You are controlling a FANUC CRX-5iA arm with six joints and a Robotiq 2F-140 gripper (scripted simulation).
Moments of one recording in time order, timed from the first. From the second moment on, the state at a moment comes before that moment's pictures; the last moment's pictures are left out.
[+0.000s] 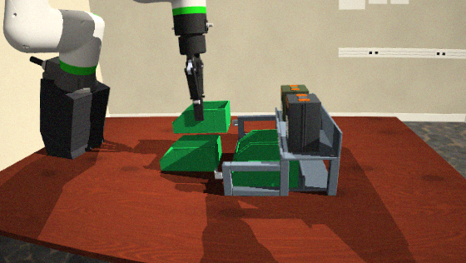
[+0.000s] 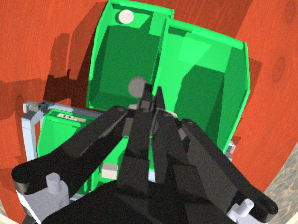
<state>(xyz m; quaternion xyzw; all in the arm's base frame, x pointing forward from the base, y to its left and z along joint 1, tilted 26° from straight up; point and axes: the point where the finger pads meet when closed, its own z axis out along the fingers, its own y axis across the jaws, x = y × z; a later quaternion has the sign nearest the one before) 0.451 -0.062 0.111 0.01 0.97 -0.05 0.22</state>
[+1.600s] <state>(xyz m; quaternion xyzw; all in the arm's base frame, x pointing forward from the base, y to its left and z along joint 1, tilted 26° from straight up) 0.422 -0.283 0.120 0.01 0.97 -0.05 0.22</state>
